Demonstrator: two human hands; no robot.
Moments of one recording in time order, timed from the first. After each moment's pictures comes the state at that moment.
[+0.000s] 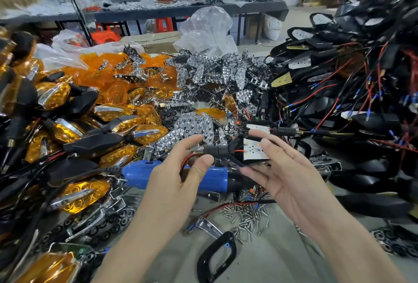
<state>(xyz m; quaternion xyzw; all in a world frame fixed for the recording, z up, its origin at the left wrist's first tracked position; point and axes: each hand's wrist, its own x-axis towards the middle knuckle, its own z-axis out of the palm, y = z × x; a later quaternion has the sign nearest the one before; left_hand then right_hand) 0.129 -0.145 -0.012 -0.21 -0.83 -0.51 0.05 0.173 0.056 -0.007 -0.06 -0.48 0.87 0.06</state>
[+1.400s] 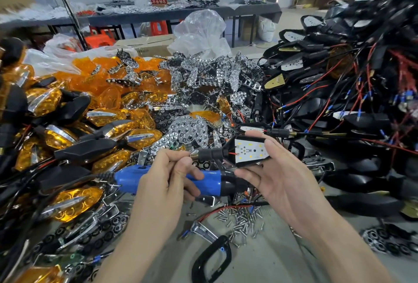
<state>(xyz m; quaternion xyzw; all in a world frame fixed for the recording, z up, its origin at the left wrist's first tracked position) 0.128 -0.141 -0.020 -0.18 -0.77 -0.61 0.05 0.168 0.060 -0.019 0.01 -0.45 0.89 0.06</state>
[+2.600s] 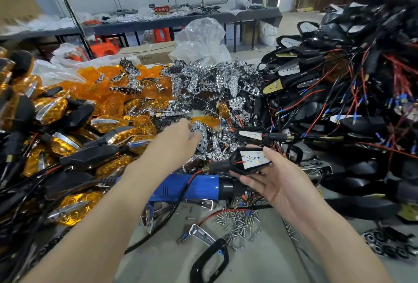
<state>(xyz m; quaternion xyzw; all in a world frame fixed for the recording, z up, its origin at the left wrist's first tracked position) 0.026 -0.107 0.017 -0.18 -0.97 -0.18 -0.01 0.161 0.069 -0.021 -0.15 -0.41 0.90 0.02</state>
